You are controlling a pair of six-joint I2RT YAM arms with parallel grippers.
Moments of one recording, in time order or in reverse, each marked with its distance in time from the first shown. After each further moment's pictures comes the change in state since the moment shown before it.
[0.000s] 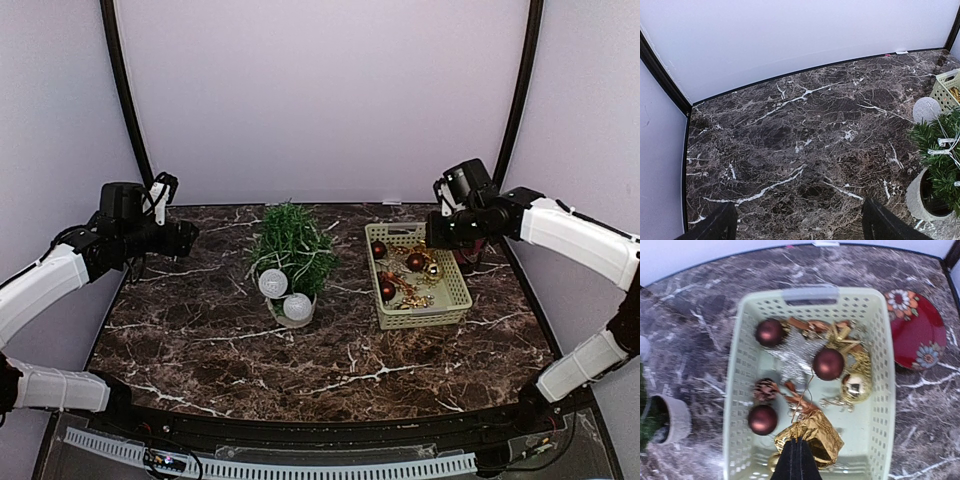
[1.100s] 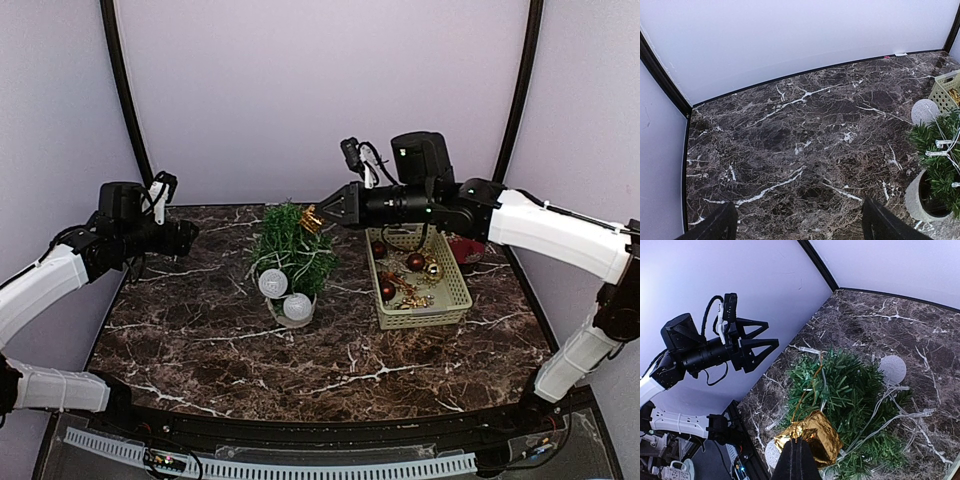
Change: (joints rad) left arm 0.000 -0.006 0.000 0.003 0.003 0.000; right arm 0.356 0.120 0.225 0.411 -0.418 0.113
